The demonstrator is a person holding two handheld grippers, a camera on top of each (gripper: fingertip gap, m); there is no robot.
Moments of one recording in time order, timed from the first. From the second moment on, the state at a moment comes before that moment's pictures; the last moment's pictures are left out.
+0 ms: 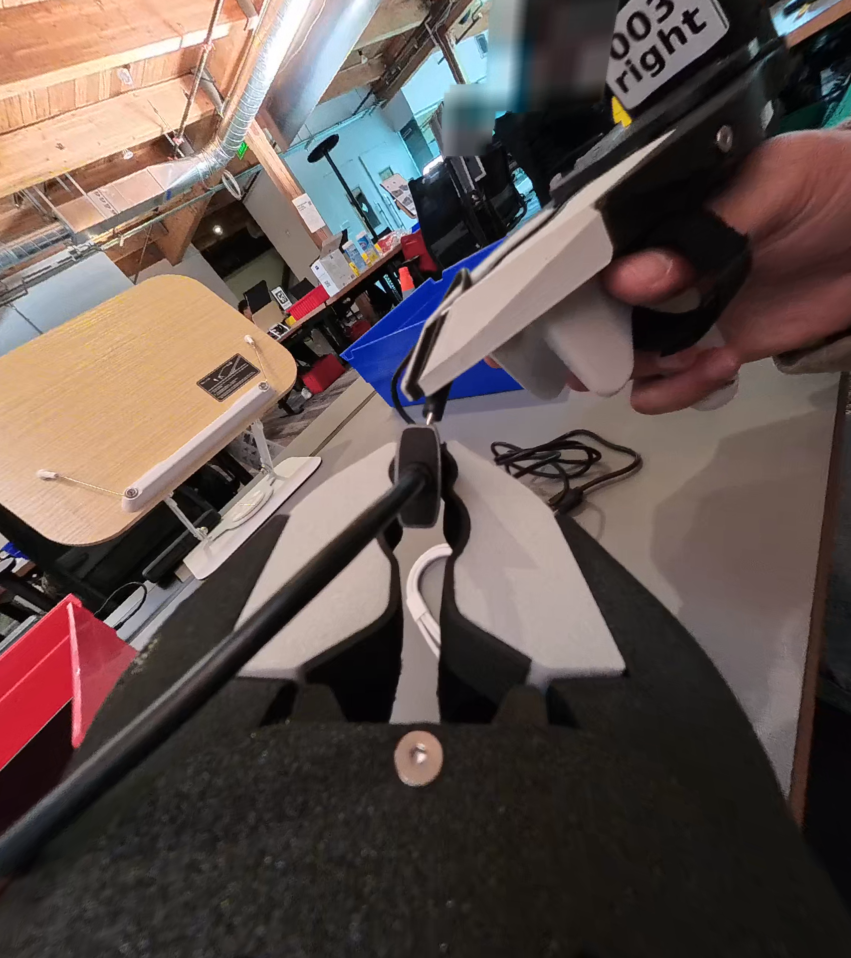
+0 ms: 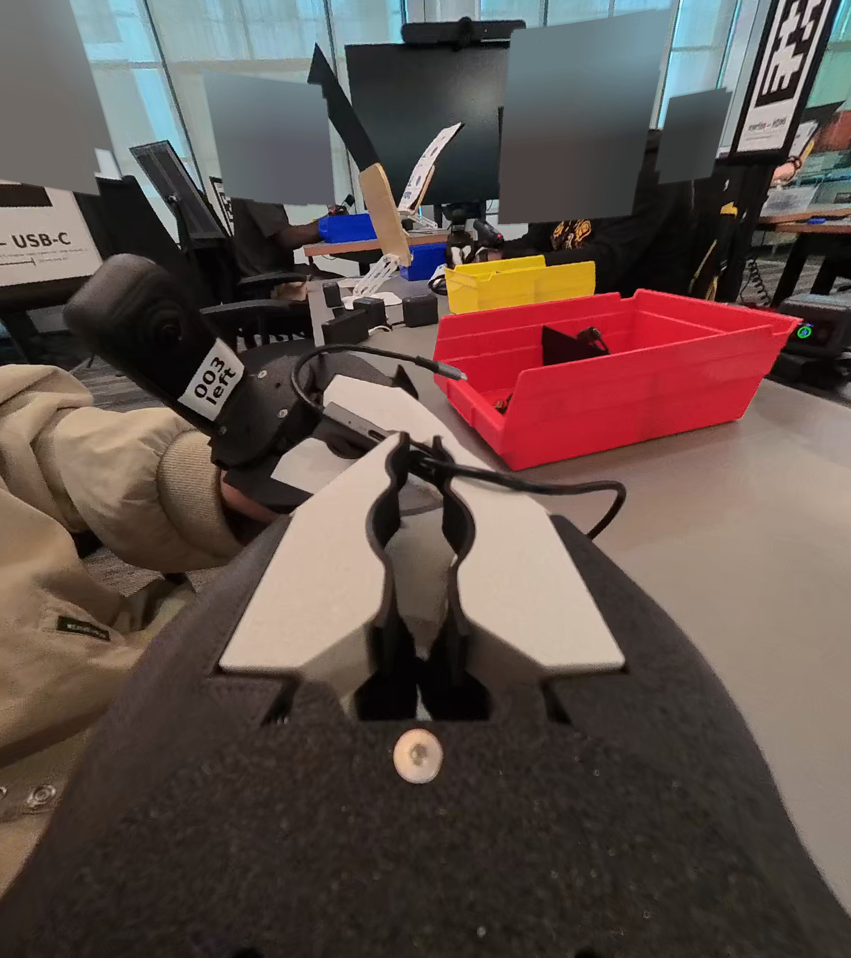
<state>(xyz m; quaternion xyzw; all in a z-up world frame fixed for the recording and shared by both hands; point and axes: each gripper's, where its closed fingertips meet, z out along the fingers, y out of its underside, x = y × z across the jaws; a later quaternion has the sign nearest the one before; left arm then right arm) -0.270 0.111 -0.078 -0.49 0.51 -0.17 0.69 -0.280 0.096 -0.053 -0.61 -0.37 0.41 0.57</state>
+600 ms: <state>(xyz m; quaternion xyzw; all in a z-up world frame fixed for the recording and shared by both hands) -0.278 0.118 -0.095 -0.50 0.55 -0.07 0.67 -0.286 0.103 -0.074 -0.66 -0.32 0.43 0.52</state>
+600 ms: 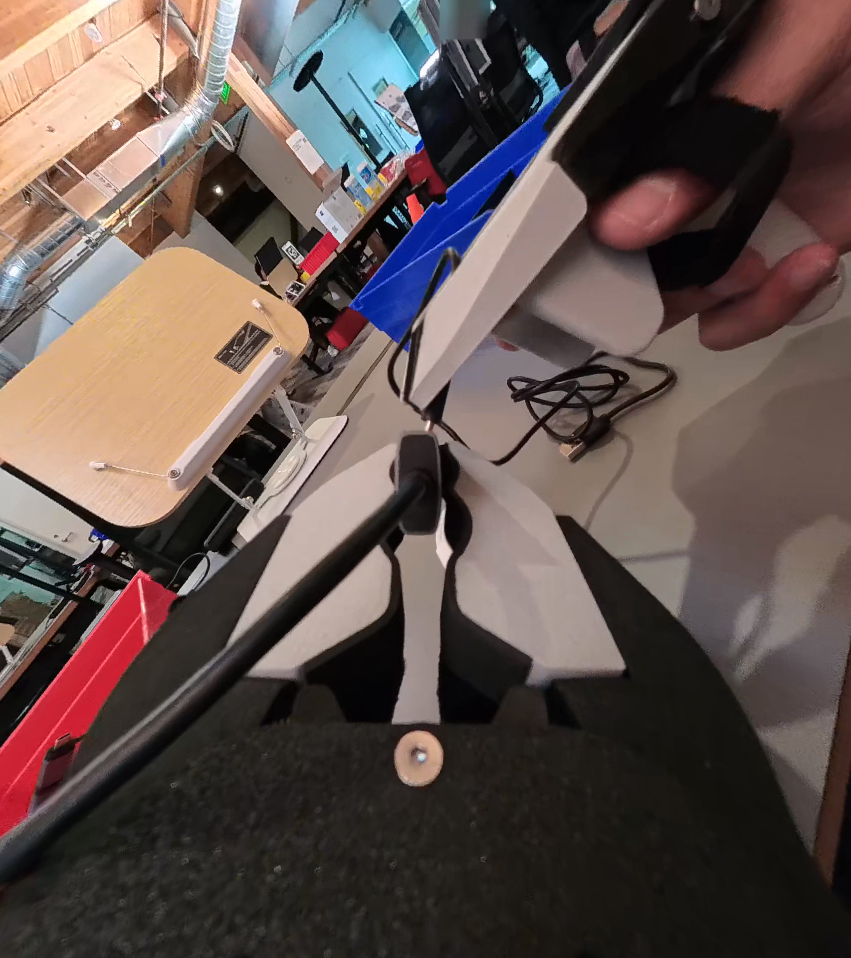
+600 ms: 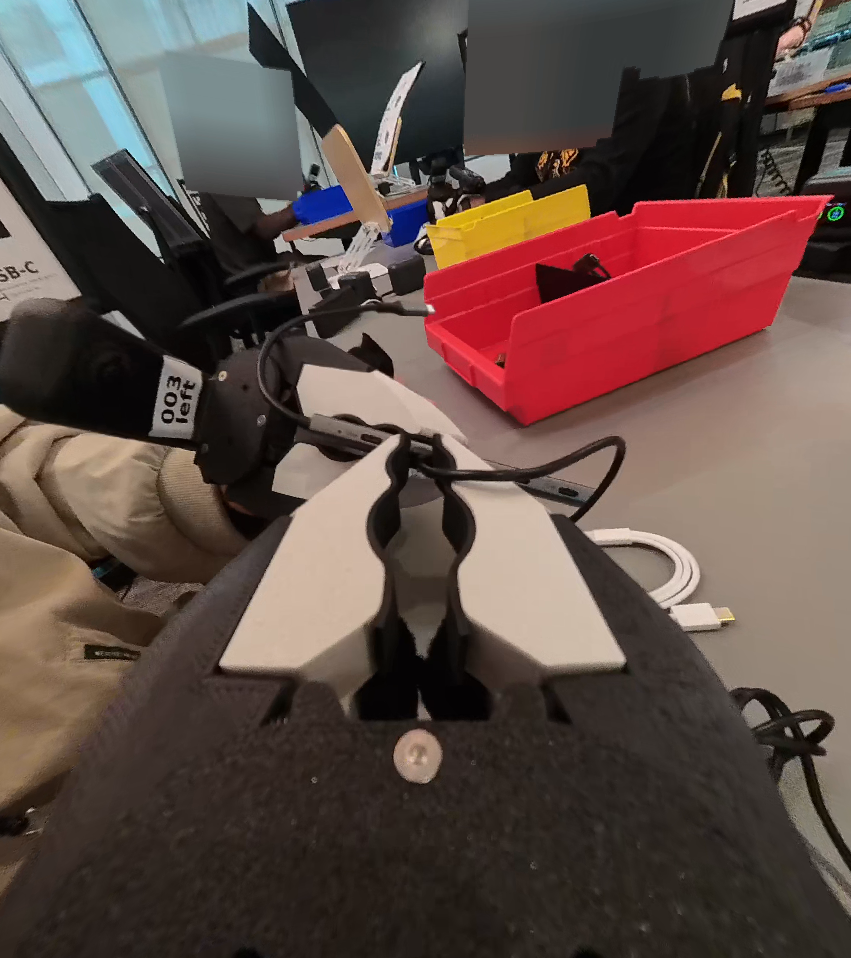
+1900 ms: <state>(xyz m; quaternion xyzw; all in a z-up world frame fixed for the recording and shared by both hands) -0.274 0.114 -0.108 -0.48 0.58 -0.03 0.65 -0.286 0.098 -0.097 -0.71 -0.32 0.43 0.46</state>
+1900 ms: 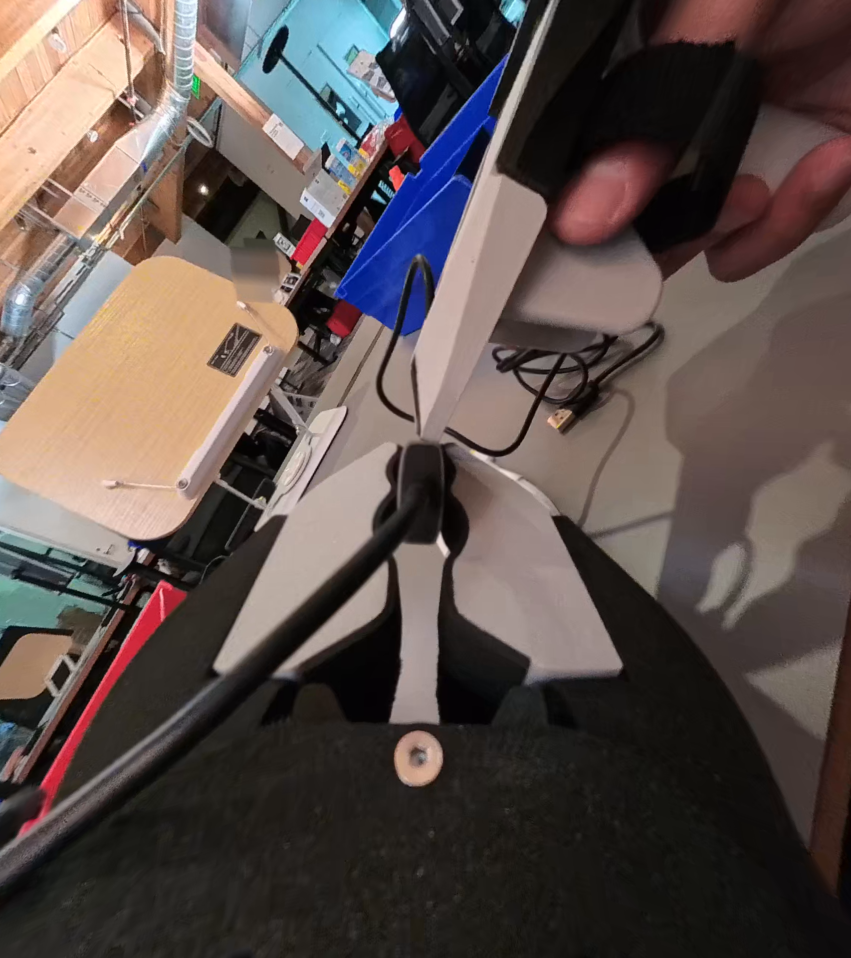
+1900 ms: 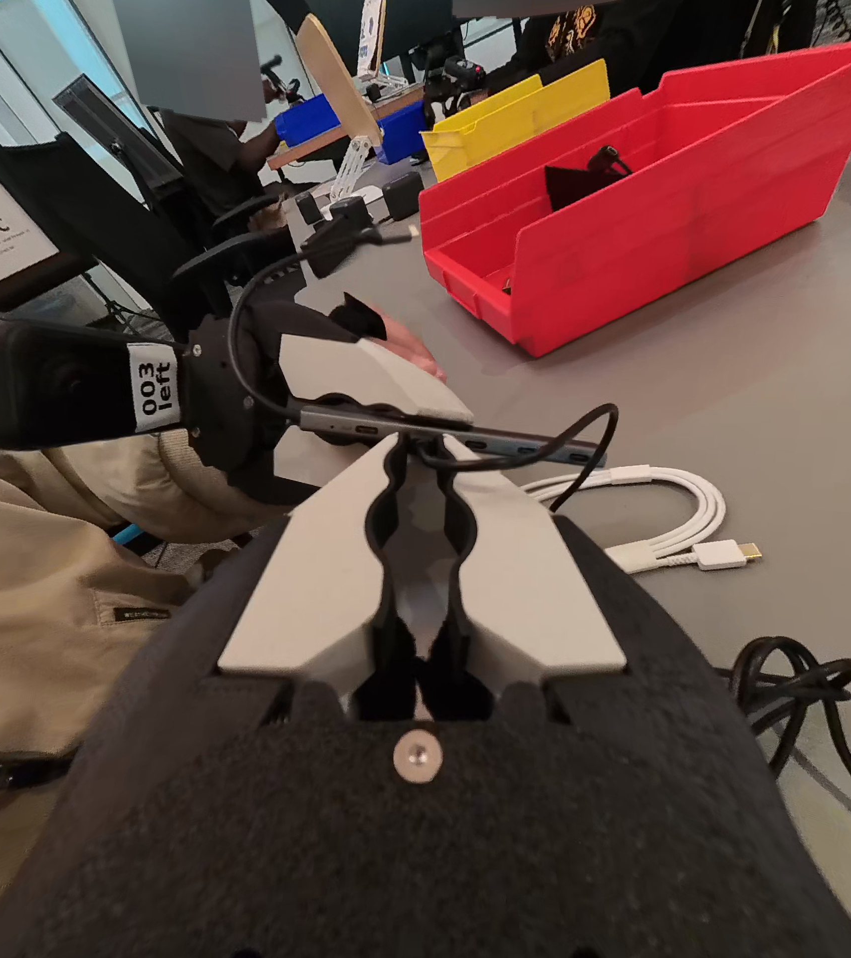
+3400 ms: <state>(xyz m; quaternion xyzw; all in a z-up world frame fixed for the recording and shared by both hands) -0.282 0.126 -0.110 -0.53 0.57 0.06 0.62 -0.289 0.105 -0.098 -0.73 -0.31 0.35 0.50</state>
